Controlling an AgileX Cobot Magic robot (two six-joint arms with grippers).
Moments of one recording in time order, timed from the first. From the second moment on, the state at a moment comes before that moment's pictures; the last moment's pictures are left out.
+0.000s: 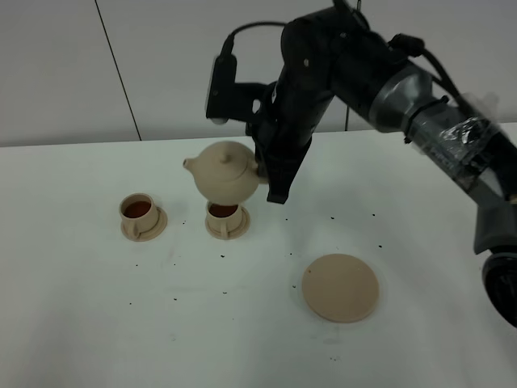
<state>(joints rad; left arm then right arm) -0.07 -0.01 -0.50 0.15 1.04 -0.01 0.62 2.30 -2.35 0.10 1.23 -0.97</state>
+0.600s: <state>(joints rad) -0.07 -0.01 -0.50 0.15 1.04 -0.01 0.58 2.10 -1.93 0.02 1.23 -0.83</state>
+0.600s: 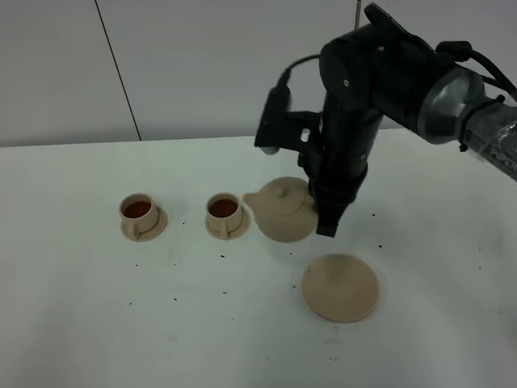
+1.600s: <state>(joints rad) -0.07 -0.01 -0.50 0.15 1.04 -0.01 0.49 1.79 -1.37 0.07 0.90 -0.79</state>
